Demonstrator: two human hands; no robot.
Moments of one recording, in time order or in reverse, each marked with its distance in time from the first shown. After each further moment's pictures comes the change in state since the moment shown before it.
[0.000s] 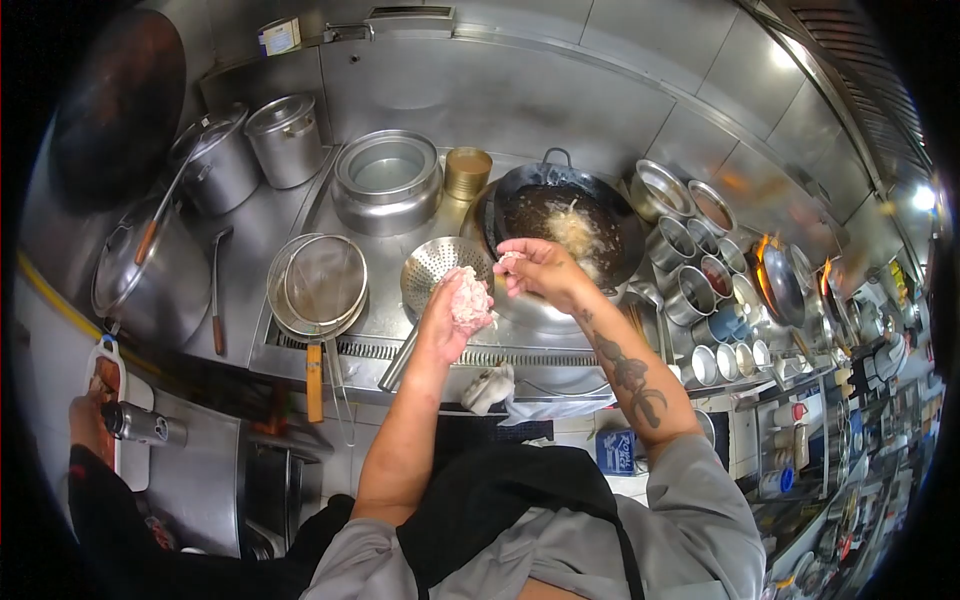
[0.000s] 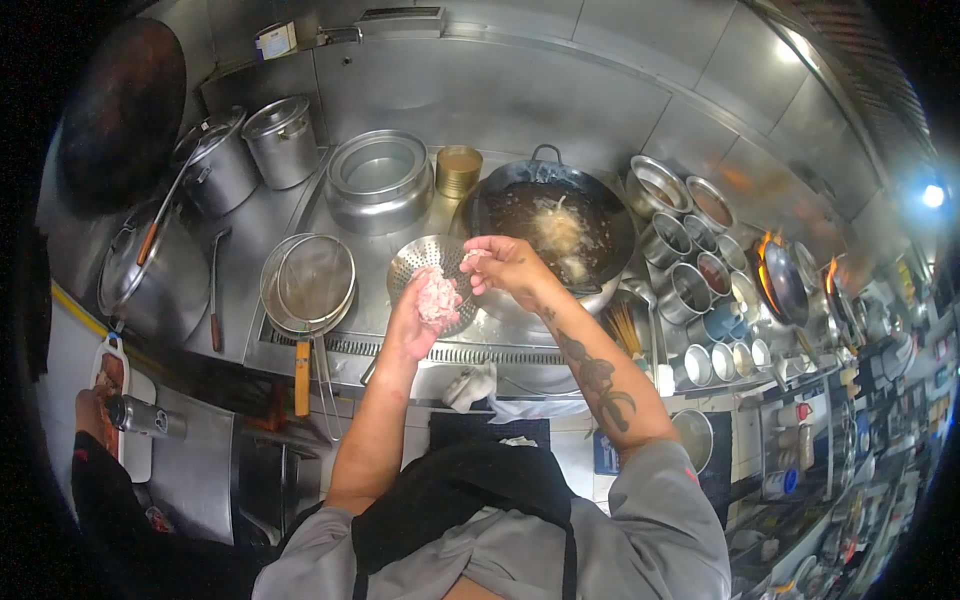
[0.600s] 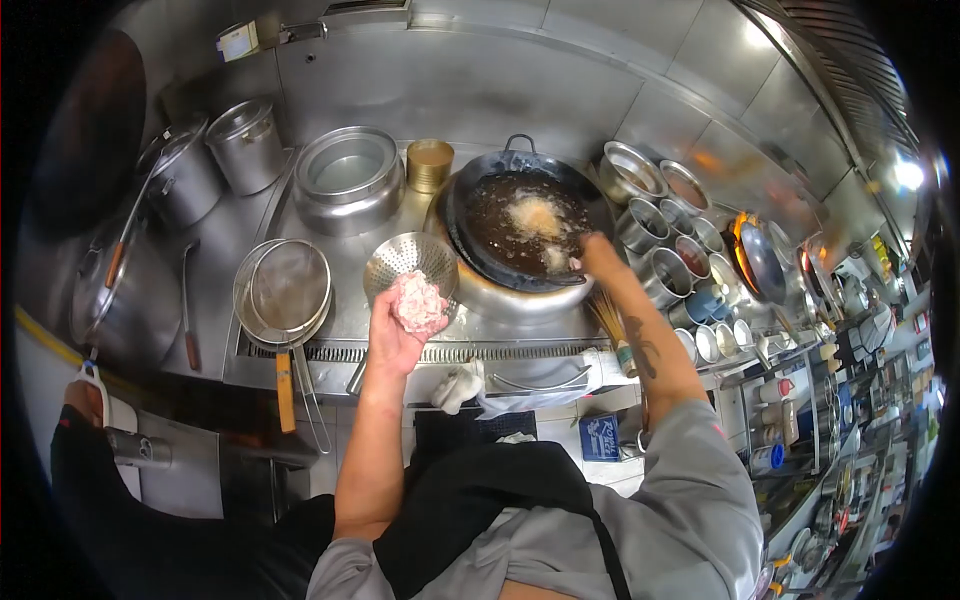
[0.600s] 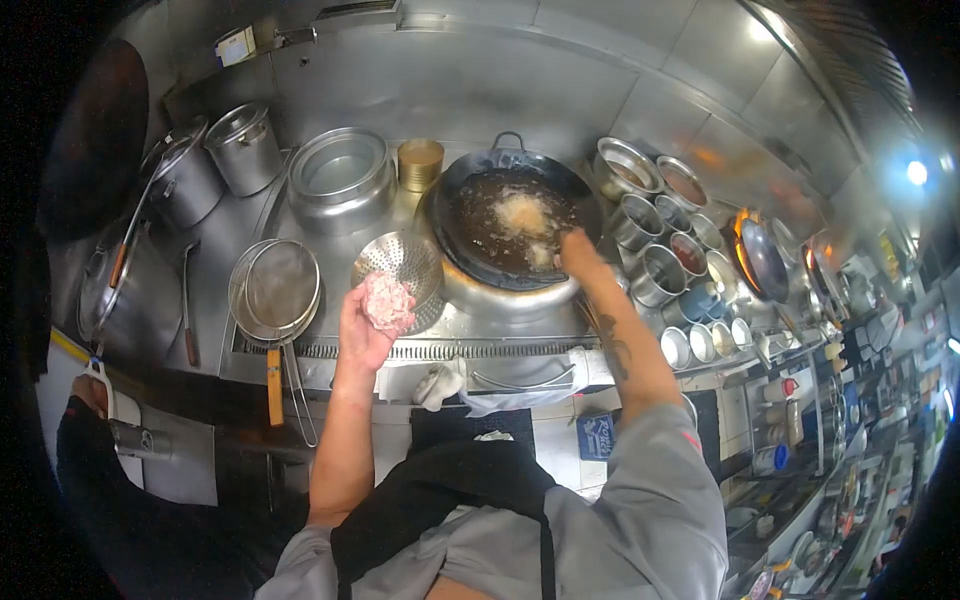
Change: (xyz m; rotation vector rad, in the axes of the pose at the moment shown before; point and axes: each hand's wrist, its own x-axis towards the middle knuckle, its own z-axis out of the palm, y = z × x) left_hand -0.011 0.003 -0.003 -0.138 -0.066 -0.002; right_hand 0.000 0.064 -0.250 -1.594 0.452 -0.169
